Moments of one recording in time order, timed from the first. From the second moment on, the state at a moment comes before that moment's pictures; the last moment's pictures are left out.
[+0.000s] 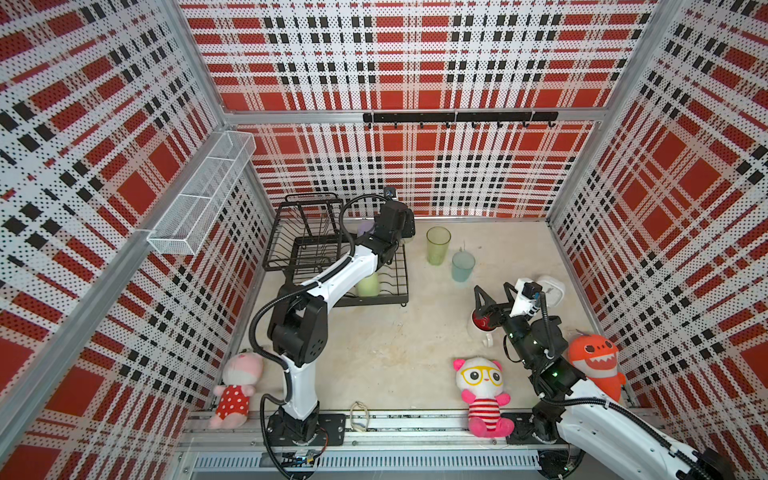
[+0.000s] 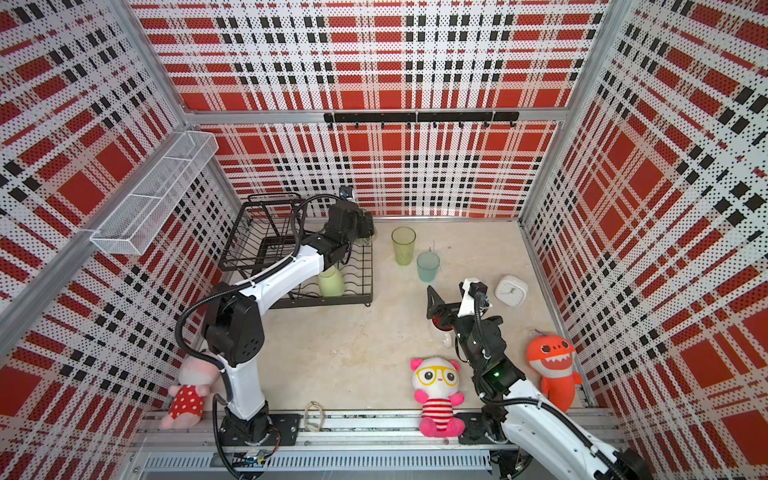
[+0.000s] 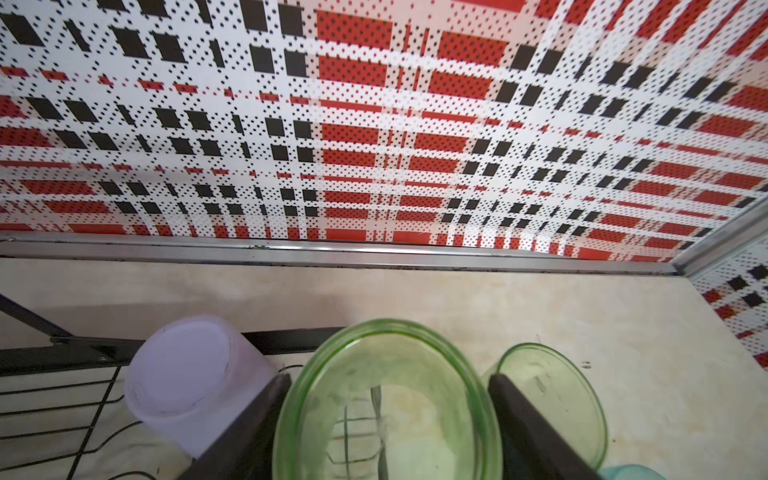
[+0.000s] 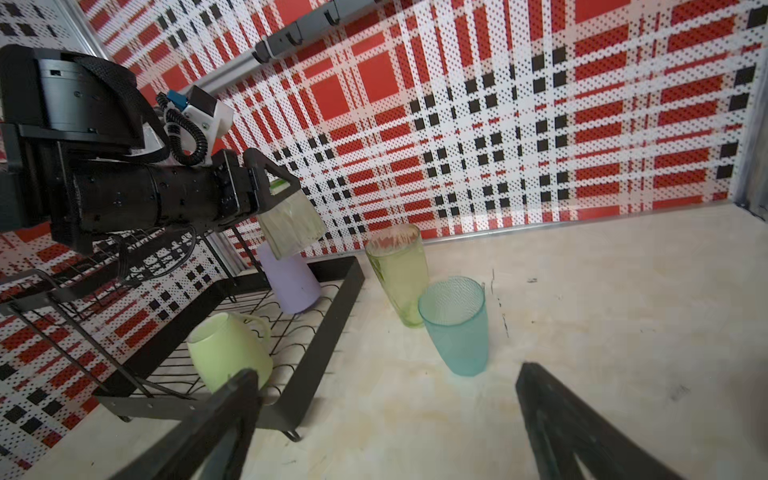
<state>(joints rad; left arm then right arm) -0.52 1.96 1.66 -0.13 -0.38 -0.33 0.56 0.66 0.24 0.44 0.28 0.32</state>
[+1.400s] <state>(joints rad) -0.46 2.25 1.72 0.02 -0.51 -0.34 0.56 0.67 0.28 0.36 0.33 0.34</state>
